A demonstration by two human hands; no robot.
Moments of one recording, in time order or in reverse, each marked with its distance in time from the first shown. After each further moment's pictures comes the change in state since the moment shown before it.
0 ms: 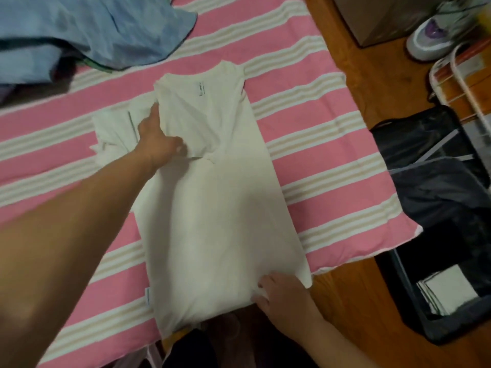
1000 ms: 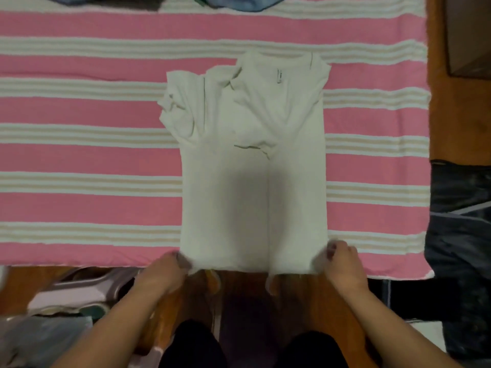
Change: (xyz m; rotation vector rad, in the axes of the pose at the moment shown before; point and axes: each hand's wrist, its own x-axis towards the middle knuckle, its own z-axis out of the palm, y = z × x) left_hand -0.289 -0.222 0.063 0.376 -0.499 -0.607; right_hand 0.012 0.068 -0.073 0.087 -0.072 0.646
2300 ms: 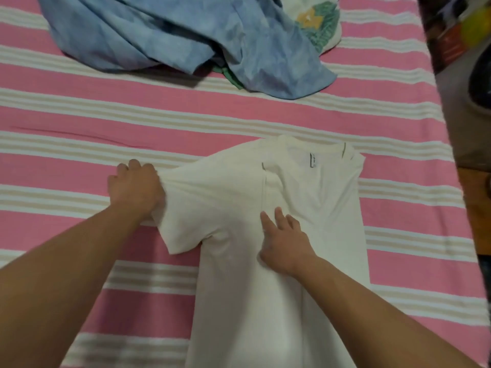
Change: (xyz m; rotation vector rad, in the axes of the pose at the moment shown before) left_hand 0.135 0.052 -0.311 0.219 0.888 0.025; right_hand 0.115 -0.296 0.008 -0.504 -0.025 -0.529
